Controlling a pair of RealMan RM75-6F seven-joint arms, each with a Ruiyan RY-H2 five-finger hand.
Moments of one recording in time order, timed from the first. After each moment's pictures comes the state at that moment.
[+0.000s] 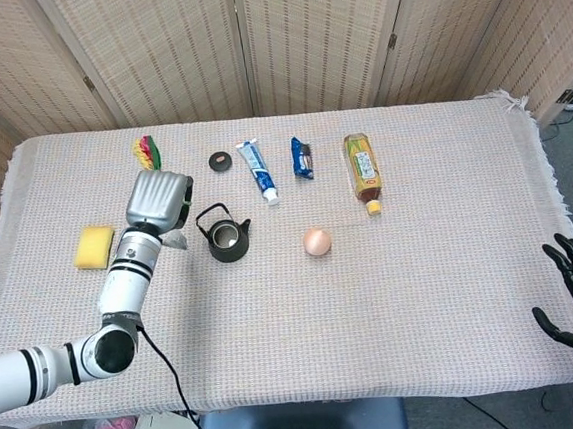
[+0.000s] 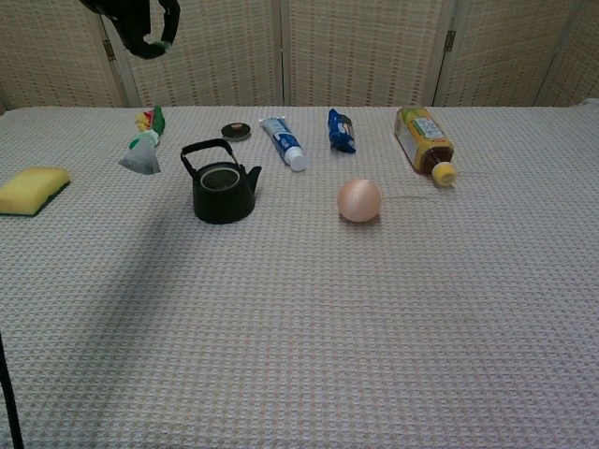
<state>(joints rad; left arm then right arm) -1.22 -1.16 -0.26 -1.76 0.30 1.04 0.88 -0.01 -1.02 0.03 -1.61 -1.66 1.66 0.16</state>
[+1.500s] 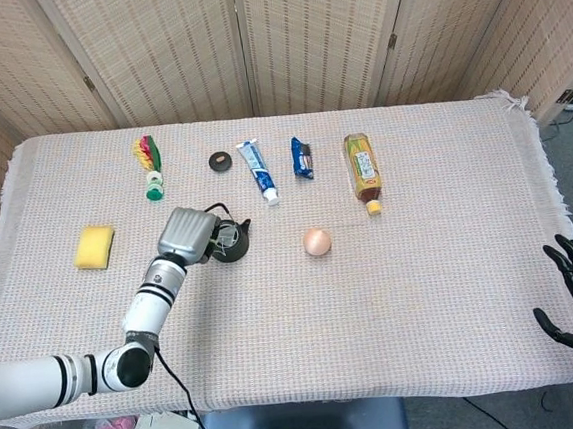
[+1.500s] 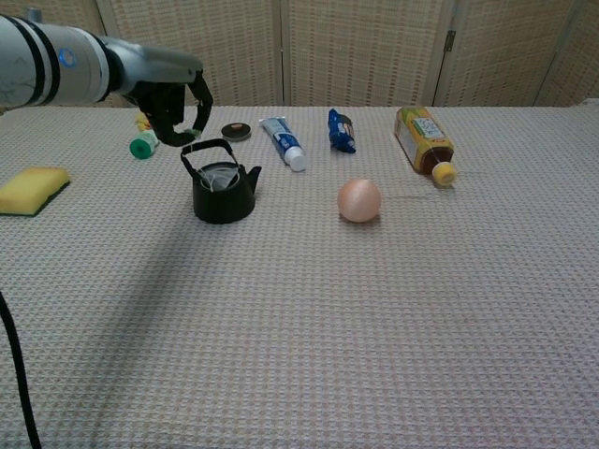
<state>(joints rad) -1.18 -1.32 -0.12 -1.71 0.44 0.98 0.74 -0.02 -1.03 0.02 -1.60 -1.68 1.67 0.15</state>
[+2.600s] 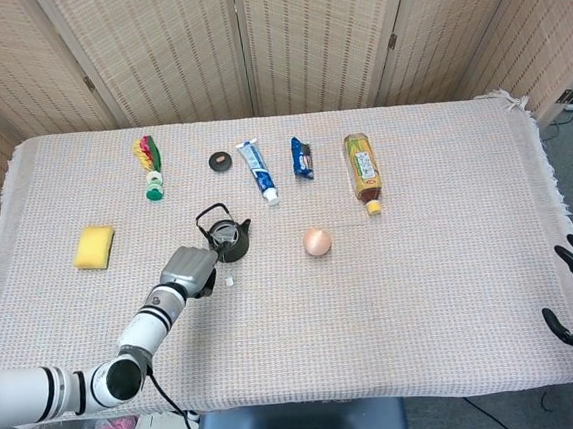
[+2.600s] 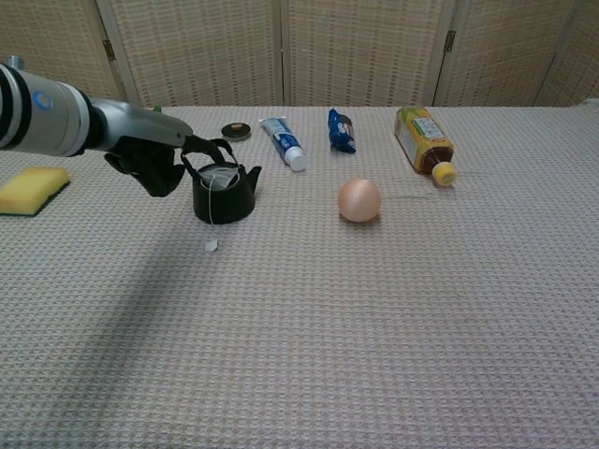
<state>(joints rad) -1.21 -1.24 -0.08 -1.80 0.24 0.79 0.69 -0.04 -1.02 0.03 -1.59 -1.67 1.70 0.18</state>
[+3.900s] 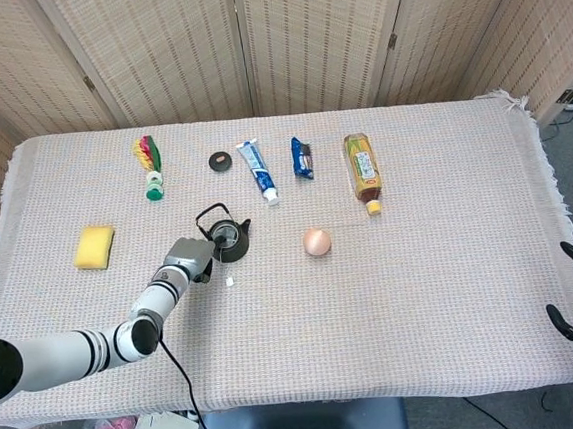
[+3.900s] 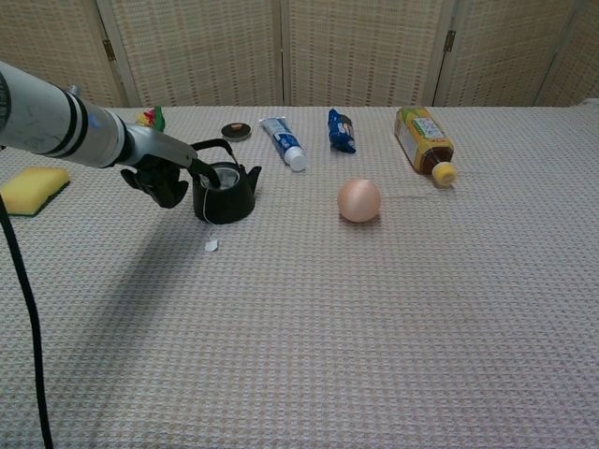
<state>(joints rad) -1.37 -1.39 0.11 -1.45 0.14 0.56 0.55 -0.04 -1.02 0.04 -1.59 -1.65 1.69 0.17</state>
